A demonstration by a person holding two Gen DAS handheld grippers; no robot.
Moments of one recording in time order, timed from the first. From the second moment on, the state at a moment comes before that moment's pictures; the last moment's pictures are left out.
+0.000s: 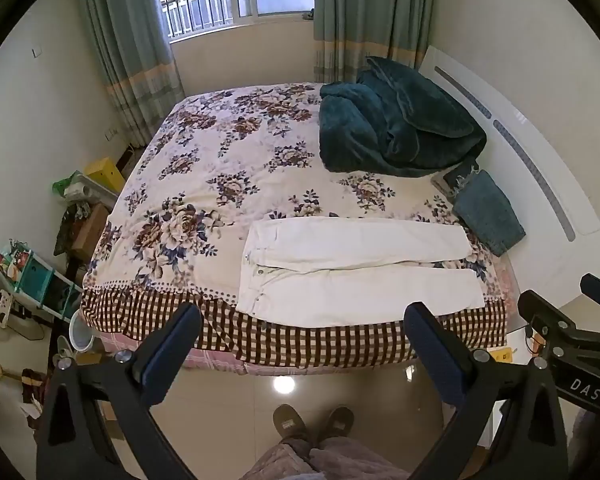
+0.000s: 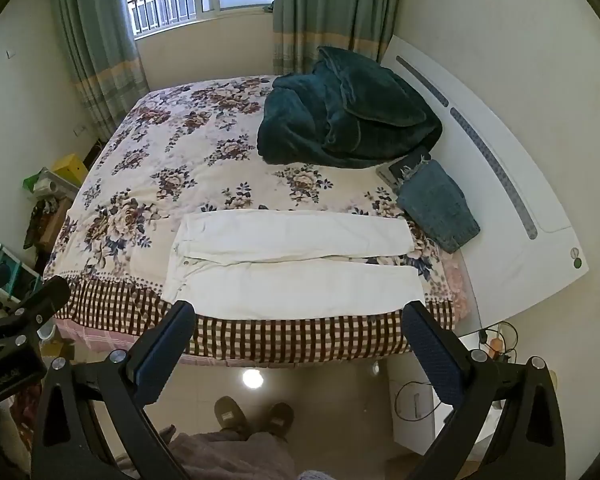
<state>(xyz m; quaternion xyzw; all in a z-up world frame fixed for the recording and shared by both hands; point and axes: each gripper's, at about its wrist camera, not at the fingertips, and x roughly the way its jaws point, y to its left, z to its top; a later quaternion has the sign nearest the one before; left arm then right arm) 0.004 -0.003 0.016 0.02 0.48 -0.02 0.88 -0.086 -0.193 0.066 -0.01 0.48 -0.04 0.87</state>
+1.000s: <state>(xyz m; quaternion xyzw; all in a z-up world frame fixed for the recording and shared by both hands) 0.000 -0.001 0.021 0.01 0.47 -0.01 0.88 -0.089 -0.189 0.070 -0.01 0.48 -0.04 0.87</state>
